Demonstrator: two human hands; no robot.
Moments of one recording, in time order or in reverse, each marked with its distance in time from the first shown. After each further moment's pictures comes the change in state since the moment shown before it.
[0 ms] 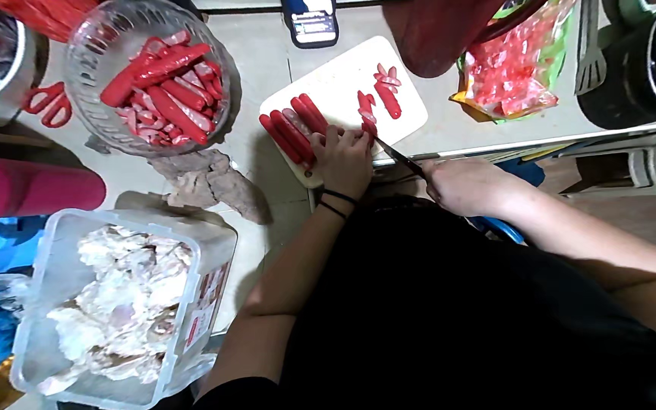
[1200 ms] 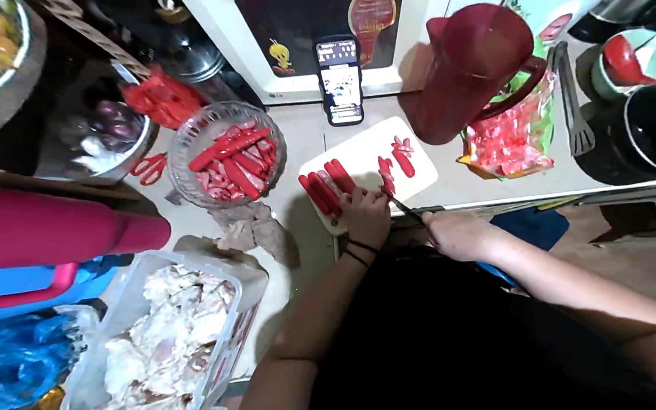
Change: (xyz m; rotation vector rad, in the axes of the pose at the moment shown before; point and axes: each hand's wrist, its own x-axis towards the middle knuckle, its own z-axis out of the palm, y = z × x) left_hand -0.004 0.001 0.002 -0.026 0.066 -0.003; right_hand 0.019 -0.011 -0.002 0.097 -0.024 -0.032
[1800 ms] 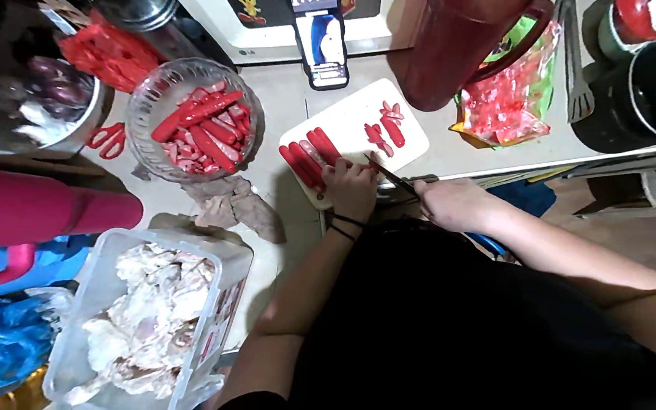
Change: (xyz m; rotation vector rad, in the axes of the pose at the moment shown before) left_hand -0.009 0.003 -0.013 0.010 -0.044 0.033; right_hand -0.009 0.009 0.012 -0.098 0.169 -0.031
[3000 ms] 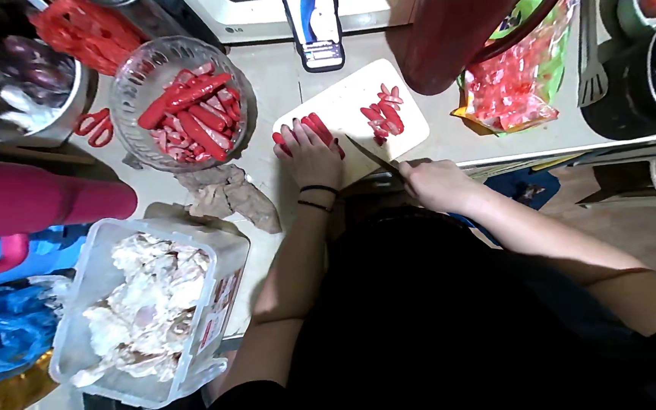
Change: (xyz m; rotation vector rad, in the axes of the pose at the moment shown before) left_hand 0.046 -0.036 -0.027 0.222 -0.331 -0.501; right_hand 0.033 0.003 0.004 0.053 0.067 -0.072
